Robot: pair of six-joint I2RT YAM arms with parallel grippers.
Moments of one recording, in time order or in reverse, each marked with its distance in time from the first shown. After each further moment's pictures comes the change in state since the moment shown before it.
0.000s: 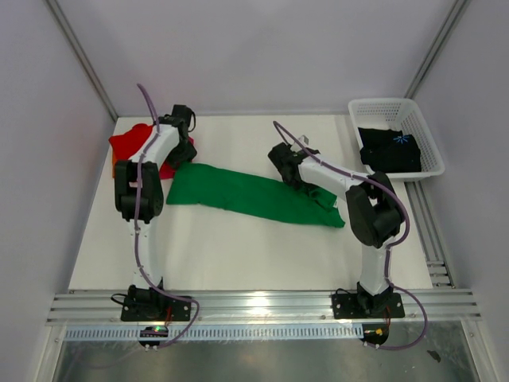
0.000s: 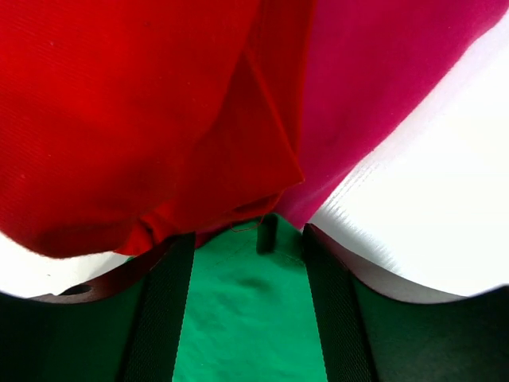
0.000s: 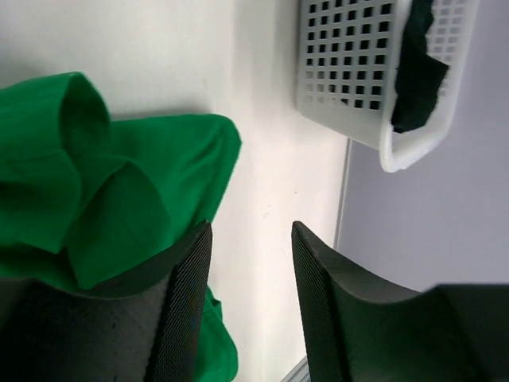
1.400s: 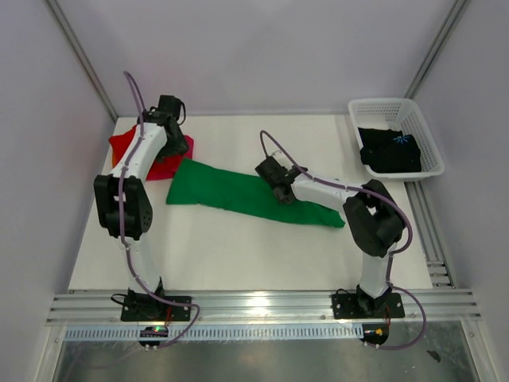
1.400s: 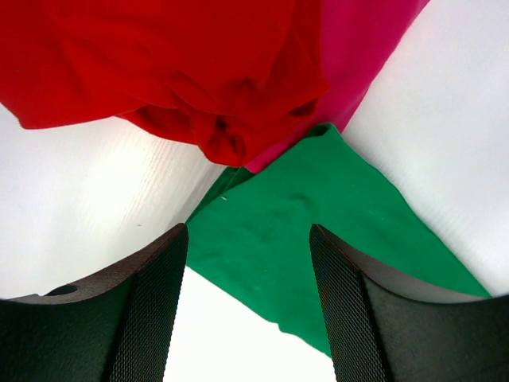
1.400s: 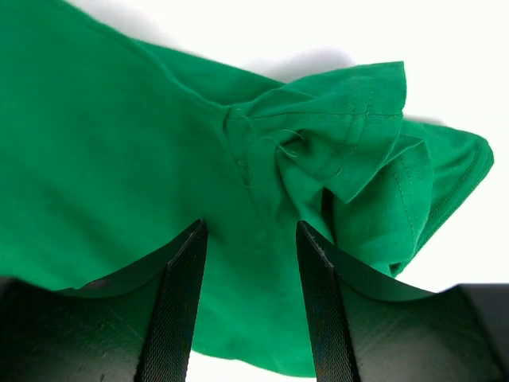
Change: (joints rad) left arm 0.006 -0.241 -0.084 -0.065 0.003 0.141; right arm 0.135 -0.076 -0.165 0.315 -0.342 0.097
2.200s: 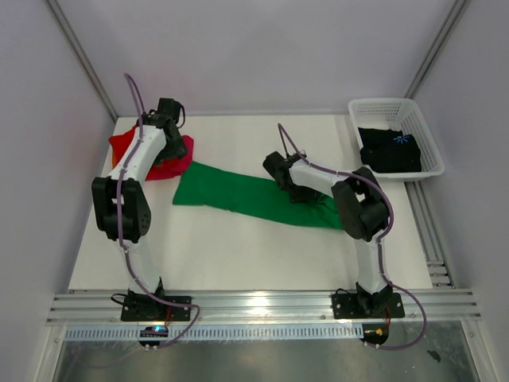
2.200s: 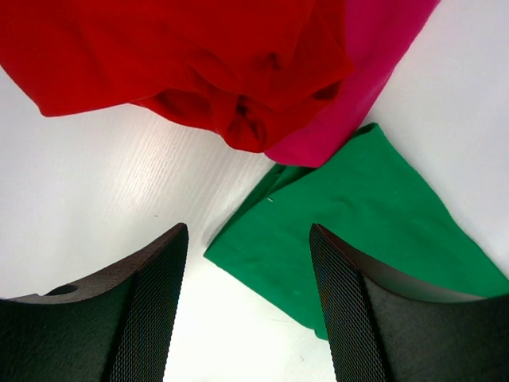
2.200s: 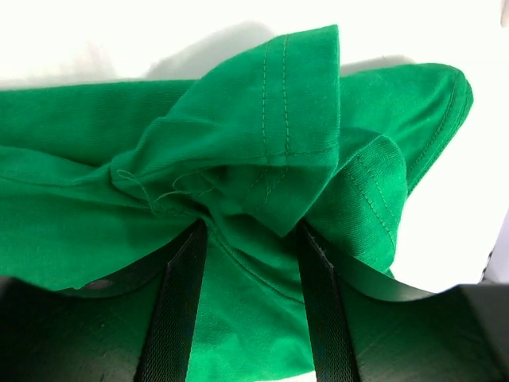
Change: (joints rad) left arm 0.000 -0.040 -0.052 0.000 -0.020 0.025; right arm -0.109 0.186 0.176 -0.343 0.084 0.257
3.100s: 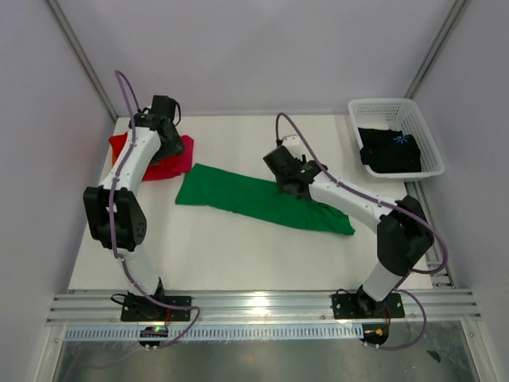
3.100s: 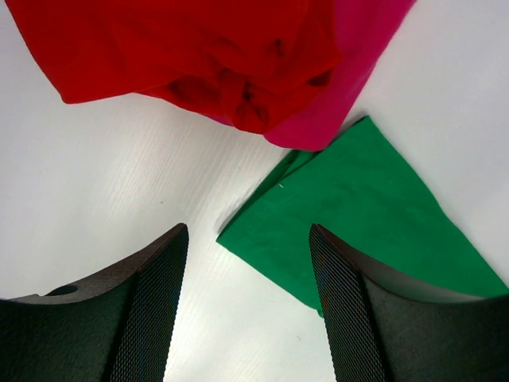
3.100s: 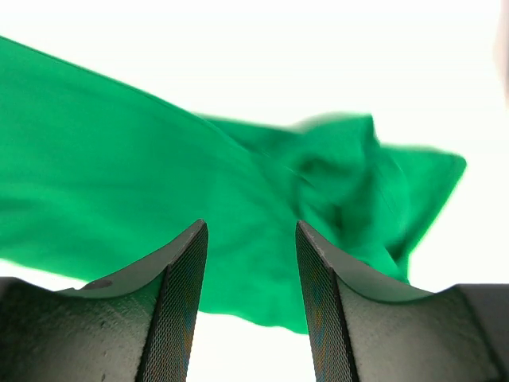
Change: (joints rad) left arm 0.000 -0.068 -0.018 -0.022 0.004 -0.003; right arm 0.102 -0.348 -0.179 0.242 -0.061 -0.104
